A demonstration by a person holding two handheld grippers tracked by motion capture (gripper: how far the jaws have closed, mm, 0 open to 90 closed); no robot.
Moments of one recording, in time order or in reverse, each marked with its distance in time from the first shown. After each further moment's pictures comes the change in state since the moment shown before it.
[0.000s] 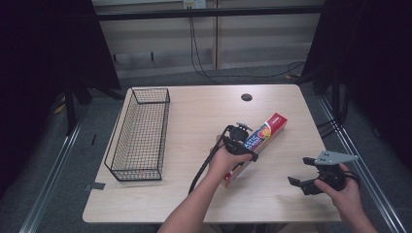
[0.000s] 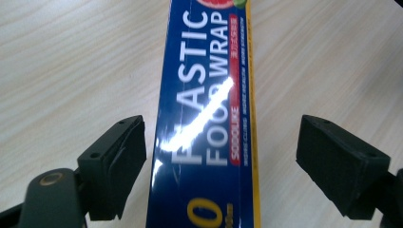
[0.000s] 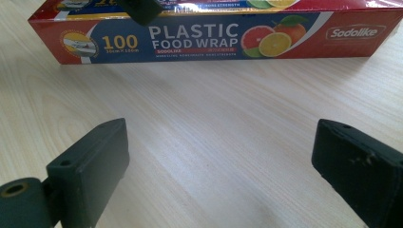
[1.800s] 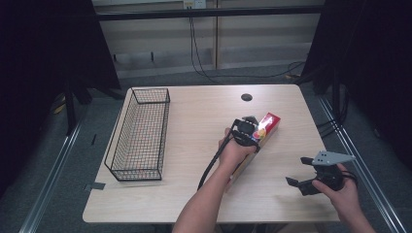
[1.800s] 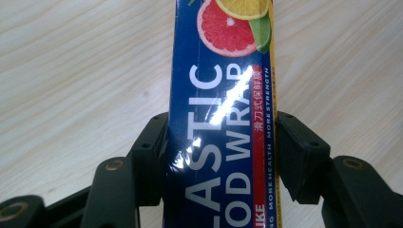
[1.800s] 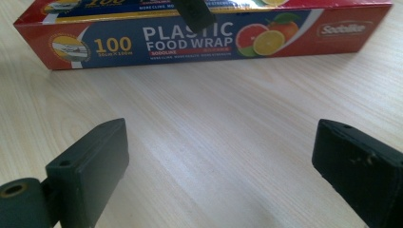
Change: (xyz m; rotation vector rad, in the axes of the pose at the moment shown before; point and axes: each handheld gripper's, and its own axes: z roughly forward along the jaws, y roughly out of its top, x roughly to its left) left arm 0.004 0.025 0.018 0.105 0.089 -0.060; right arm 0.004 0.002 0.004 -0.003 0.009 -0.028
